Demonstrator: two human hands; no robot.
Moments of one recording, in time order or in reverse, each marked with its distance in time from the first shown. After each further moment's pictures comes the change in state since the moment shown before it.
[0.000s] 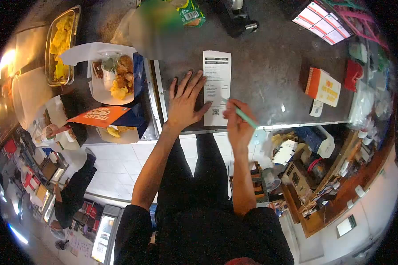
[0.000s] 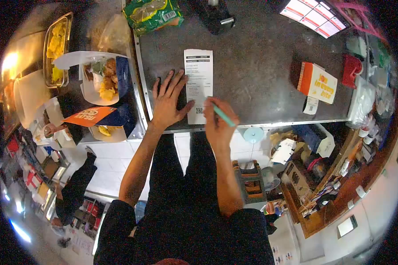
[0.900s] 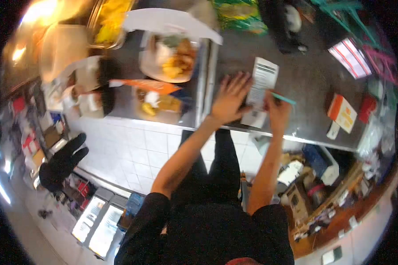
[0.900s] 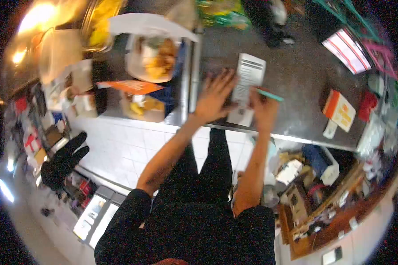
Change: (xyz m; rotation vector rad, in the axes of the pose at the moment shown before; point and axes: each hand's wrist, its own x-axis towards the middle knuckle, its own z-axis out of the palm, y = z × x) left_hand -0.012 -0.005 -0.003 -0.103 0.081 0.069; right_hand 0.052 0.011 0.013 0.018 -0.203 0.151
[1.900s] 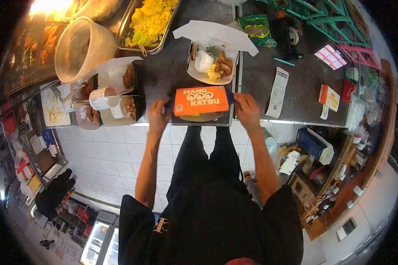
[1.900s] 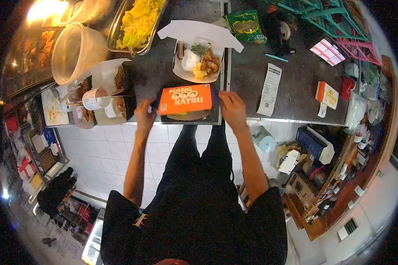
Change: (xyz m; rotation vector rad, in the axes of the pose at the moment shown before) left_hand -0.209 -0.184 -0.234 -0.015 0.289 -0.298; right_hand -0.106 -0.057 0.179 -0.724 -0.152 -0.920
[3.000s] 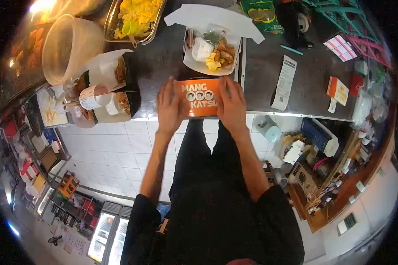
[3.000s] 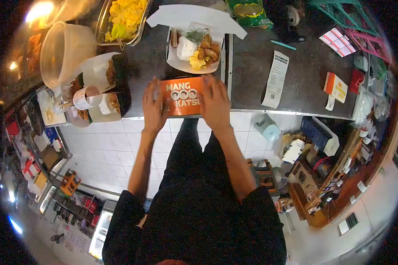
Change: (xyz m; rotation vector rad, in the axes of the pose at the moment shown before) left_hand 0.004 0.041 0.036 0.112 0.041 -0.052; right_hand 0.015 -0.053 0.036 -0.111 -0.046 0.285
